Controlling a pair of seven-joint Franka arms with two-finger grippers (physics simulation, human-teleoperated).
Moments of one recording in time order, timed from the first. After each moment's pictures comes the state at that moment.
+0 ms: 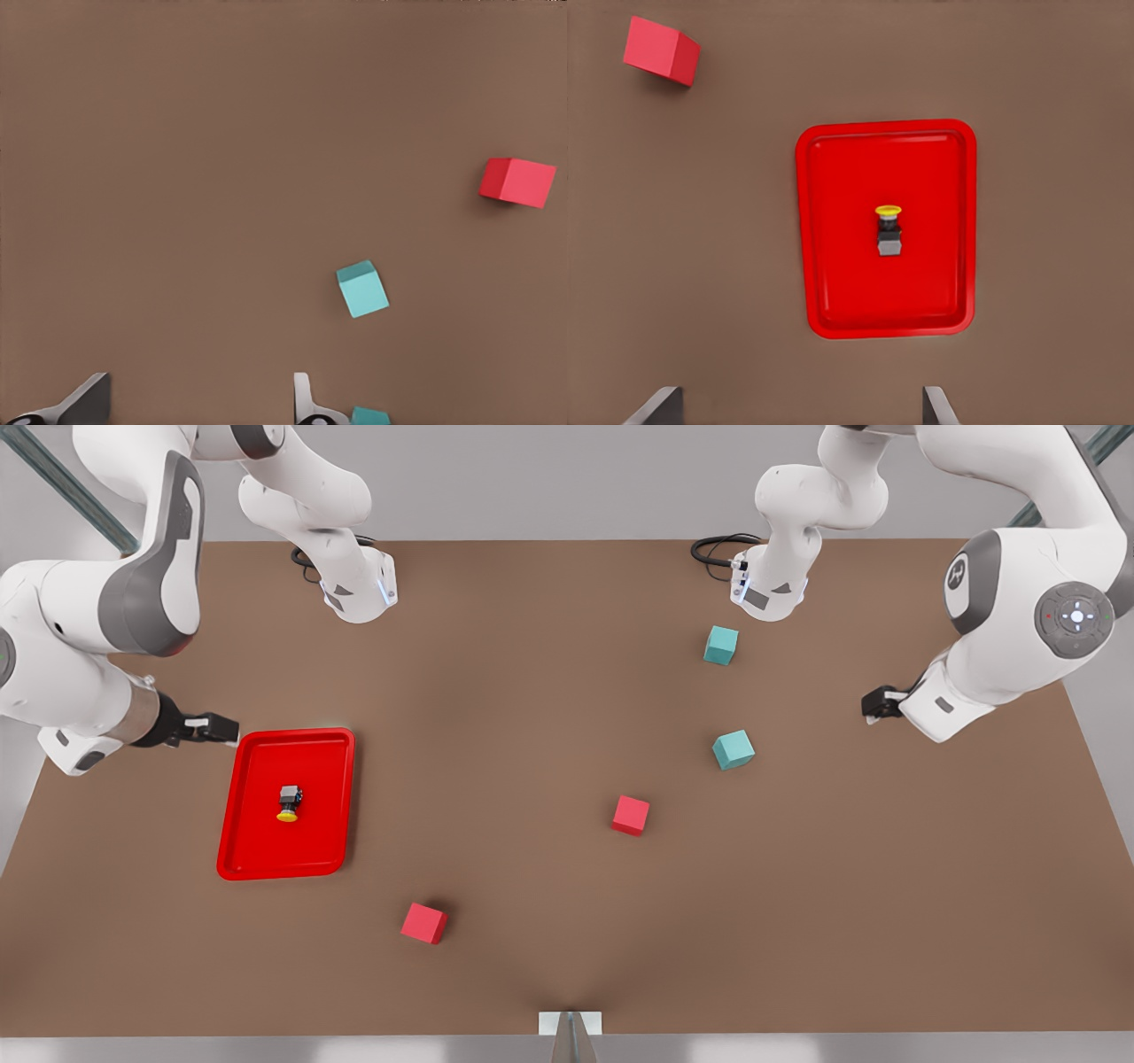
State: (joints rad) left arm -0.18 0.10 0.10 -1.50 0.07 1.47 0.03; right arm 0.01 0.21 -0.03 -1.38 0.02 1.43 -0.02
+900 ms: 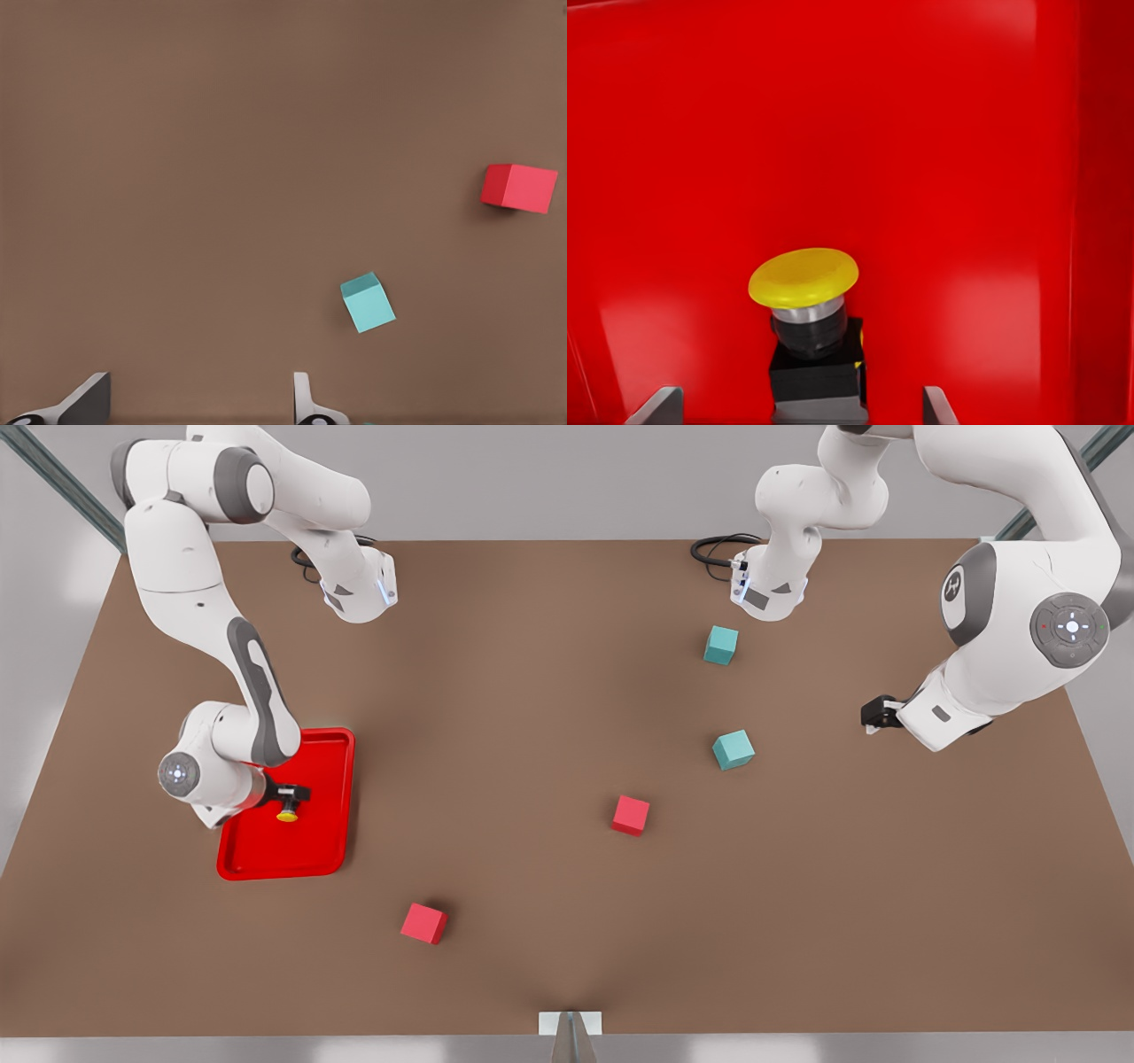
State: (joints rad) left arm -0.17 0.12 0.10 -1.51 0.07 1.51 0.07; right arm -0.11 0.47 -0.03 -2.06 0.02 2.33 -0.11
